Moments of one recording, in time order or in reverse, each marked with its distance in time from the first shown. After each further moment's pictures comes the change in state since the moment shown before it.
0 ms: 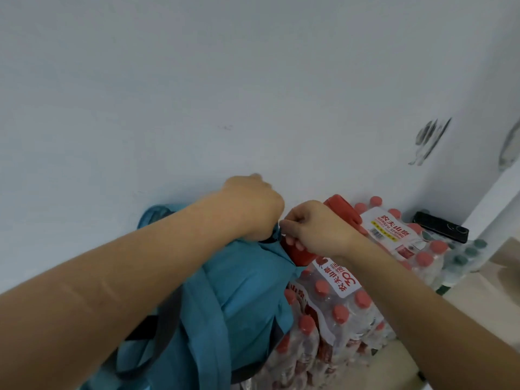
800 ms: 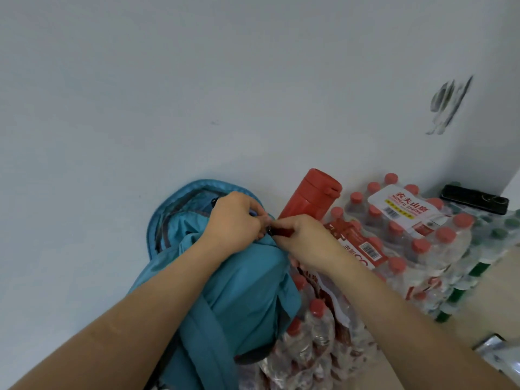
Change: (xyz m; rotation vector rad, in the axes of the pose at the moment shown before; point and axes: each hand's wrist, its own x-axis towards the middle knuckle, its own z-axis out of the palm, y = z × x) left_hand -0.004 0.020 0.060 -0.991 0.303 -0.403; right_hand 0.000 0.052 0.042 0.143 0.010 -0.143
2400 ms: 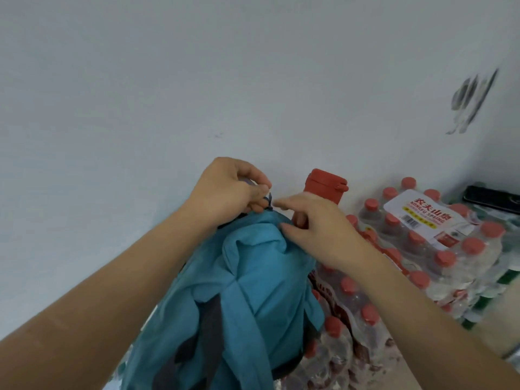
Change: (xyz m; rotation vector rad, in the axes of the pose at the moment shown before) left_hand 0.022 0.037 -0.059 -0.274 0.007 -0.054; right_hand 0.020 -0.024 -0.031 -0.213 0.171 -0.238
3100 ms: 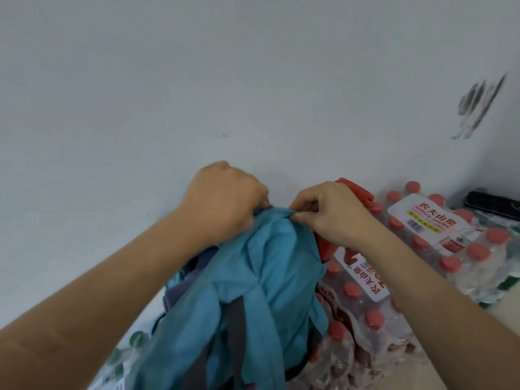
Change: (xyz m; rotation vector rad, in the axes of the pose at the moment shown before) left_hand -0.003 -0.012 -0.016 1.168 0.038 0.682; right_hand 0.022 -0.002 -0.021 0.008 -0.077 0.091
